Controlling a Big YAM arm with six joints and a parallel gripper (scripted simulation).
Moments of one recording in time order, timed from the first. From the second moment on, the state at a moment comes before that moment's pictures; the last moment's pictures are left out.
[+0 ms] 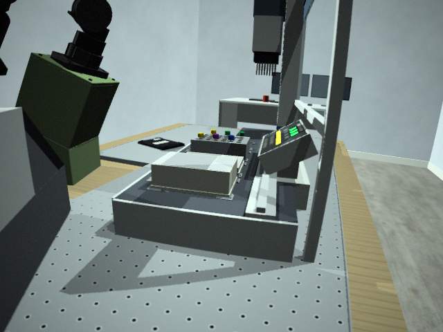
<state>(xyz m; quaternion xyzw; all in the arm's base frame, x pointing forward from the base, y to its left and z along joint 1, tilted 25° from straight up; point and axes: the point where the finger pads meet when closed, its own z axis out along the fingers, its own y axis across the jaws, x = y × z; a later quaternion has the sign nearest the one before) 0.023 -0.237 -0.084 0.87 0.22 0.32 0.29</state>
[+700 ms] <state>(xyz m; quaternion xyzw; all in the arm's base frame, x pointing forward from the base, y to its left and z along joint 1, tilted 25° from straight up) 0.034 -0.241 -0.087 0.87 0.23 0.31 0.30</state>
